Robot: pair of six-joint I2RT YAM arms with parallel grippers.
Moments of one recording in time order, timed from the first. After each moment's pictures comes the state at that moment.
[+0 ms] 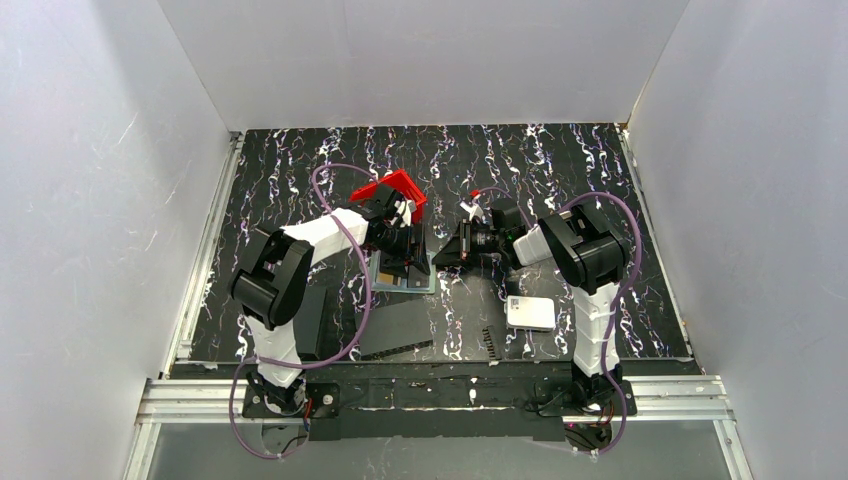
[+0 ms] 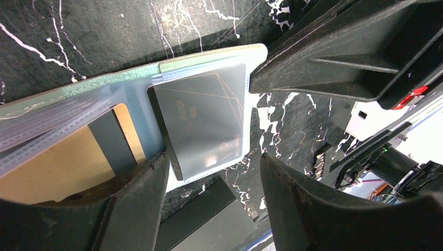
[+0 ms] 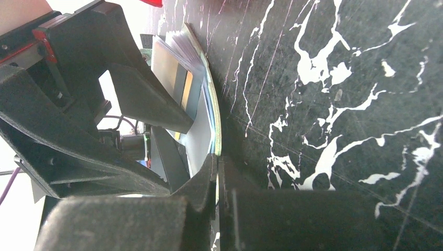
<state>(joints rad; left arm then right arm) -0.53 1.86 1.18 -0.50 0.41 -0.50 0.44 2.12 0.91 0.65 -0.95 0.79</state>
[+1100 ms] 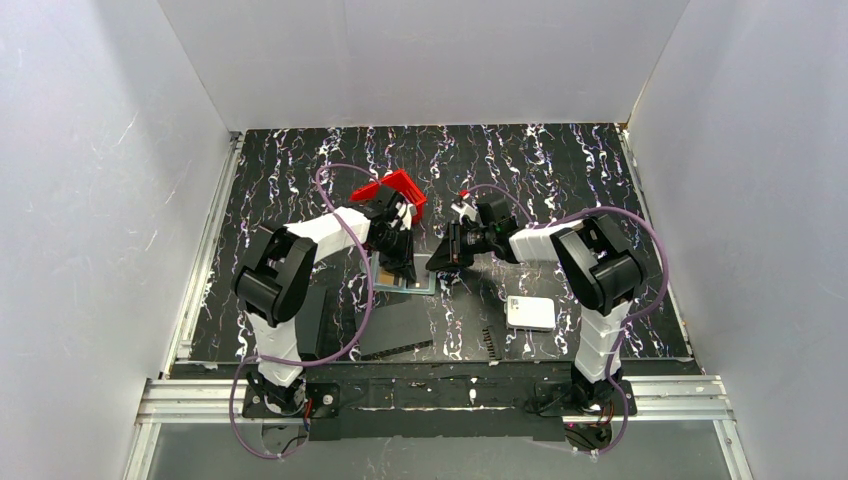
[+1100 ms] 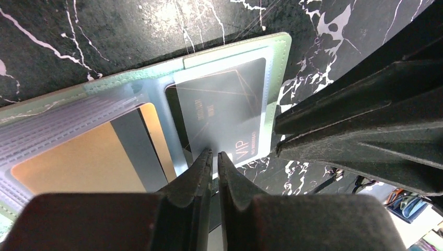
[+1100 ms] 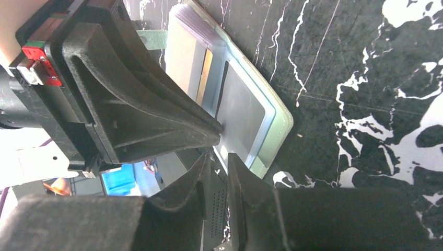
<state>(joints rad) -0.53 1.88 1.20 -0.56 0.38 -0.43 0.53 1.93 0.96 0.24 -0.80 0.72</state>
